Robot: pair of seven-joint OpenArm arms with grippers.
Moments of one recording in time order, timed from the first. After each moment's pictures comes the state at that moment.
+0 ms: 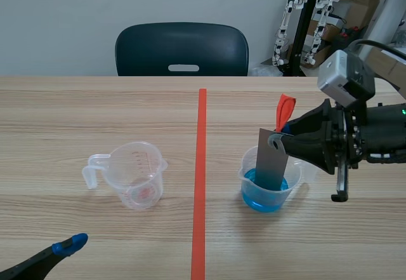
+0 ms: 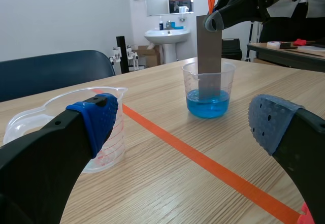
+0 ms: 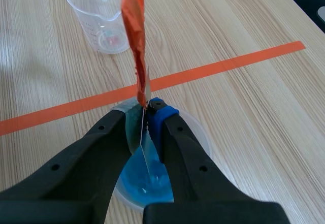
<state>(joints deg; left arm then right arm) 29.1 -15.1 9.9 55.5 19.5 -12.4 -89.0 7.0 50.2 -31.3 85.7 19.5 45.3 13.3</state>
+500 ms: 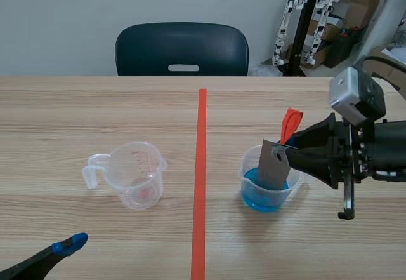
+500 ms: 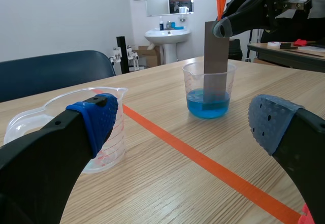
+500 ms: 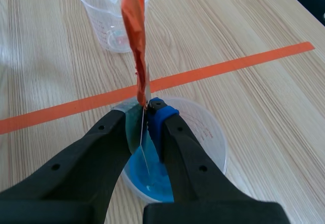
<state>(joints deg) 29.1 -15.1 9.9 55.5 19.5 -12.4 -89.0 4.3 50.1 -31.3 82.6 13.8 45.3 22.8</state>
